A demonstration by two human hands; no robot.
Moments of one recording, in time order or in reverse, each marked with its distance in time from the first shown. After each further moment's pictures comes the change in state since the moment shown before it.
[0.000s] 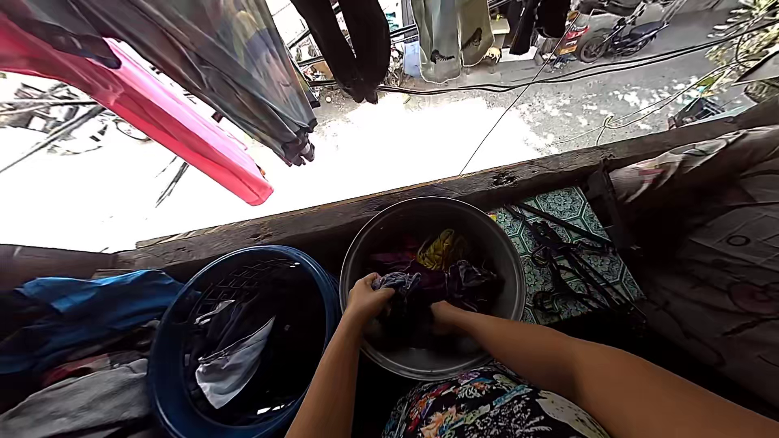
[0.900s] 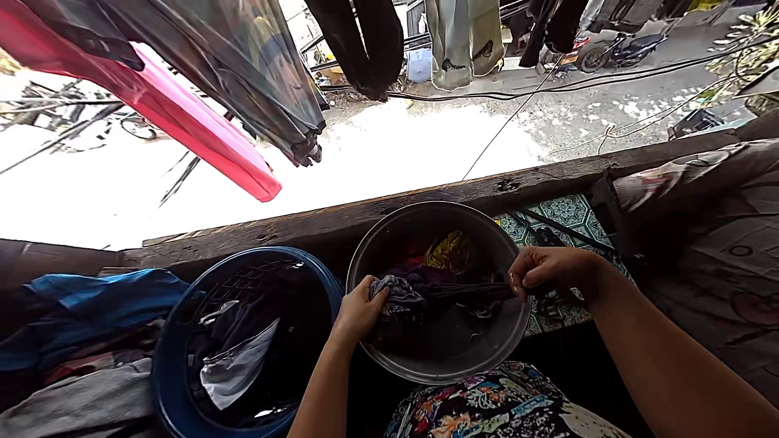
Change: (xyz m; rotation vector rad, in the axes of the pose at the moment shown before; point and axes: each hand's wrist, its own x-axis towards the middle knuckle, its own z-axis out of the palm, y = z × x) left_hand -0.019 0.005 -0.028 0.334 0.005 0.150; right_hand -0.179 0.058 -0.137 0.525 -0.018 -0.526
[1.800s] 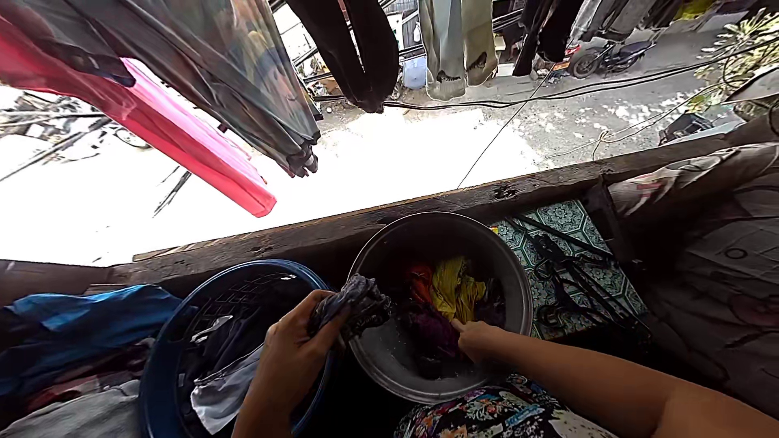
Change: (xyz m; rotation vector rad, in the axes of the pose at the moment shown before) left_hand -0.069 0.017 -0.067 -0.179 0.303 0.359; right_hand 0.109 0.087 0.115 -0.957 -0.259 0.512
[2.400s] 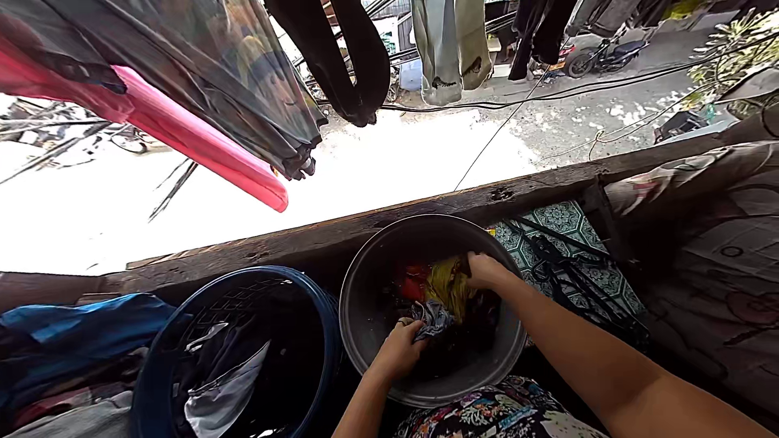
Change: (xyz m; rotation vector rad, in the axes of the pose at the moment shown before) left_hand 0.009 -0.077 0.157 0.238 -0.796 -0.204; right_hand -0.002 0.072 -0.093 0.441 0.521 0.434
